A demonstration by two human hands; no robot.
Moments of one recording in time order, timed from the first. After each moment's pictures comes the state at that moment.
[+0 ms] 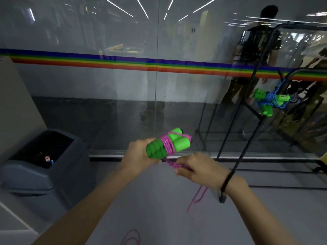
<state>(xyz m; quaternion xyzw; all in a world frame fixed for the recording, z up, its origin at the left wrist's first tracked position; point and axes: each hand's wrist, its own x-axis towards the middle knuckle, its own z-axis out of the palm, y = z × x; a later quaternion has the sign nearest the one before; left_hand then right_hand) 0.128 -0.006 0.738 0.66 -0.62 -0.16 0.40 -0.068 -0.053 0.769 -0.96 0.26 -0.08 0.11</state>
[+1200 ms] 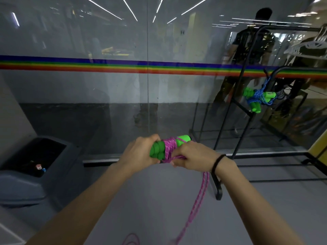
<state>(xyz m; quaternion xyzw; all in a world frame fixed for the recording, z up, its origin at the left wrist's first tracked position) 0.119 -0.011 0.760 0.68 -0.69 -0.05 0.22 -0.061 -0.069 0.784 -0.95 0.28 -0.04 0.09</state>
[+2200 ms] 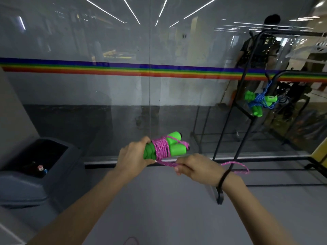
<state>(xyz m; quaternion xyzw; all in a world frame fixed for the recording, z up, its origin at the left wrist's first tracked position) 0.122 -0.005 0.753 0.75 -0.62 -0.01 0.24 -0.077 -0.061 0.766 -0.94 0.30 -0.05 0.13</state>
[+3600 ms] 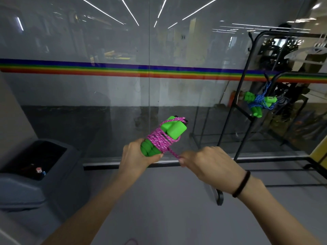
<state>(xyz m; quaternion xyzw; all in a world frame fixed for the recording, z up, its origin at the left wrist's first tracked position) 0.119 -0.009 0.746 0.70 -0.53 -0.09 0.47 -0.085 -0.033 0.802 -0.94 0.28 -0.13 -0.16</state>
